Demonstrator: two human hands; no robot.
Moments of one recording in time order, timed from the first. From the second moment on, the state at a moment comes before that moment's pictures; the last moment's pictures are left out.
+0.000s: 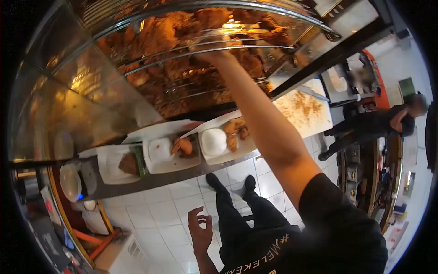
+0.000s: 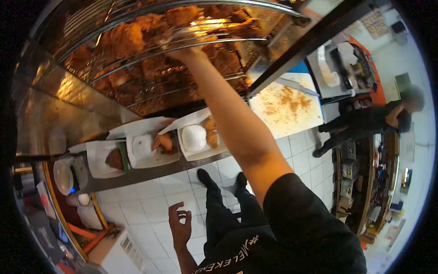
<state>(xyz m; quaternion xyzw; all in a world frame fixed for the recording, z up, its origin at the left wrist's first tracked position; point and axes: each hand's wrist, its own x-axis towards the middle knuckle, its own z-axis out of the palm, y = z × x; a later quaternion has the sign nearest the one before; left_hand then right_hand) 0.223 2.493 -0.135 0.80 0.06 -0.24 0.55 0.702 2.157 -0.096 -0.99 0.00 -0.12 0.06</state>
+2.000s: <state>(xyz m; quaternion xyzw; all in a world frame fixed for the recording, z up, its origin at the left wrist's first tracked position) 0.456 2.637 -0.117 0.97 -0.01 0.09 0.21 0.418 2.335 -0.059 -0.57 -0.02 0.08 0.82</state>
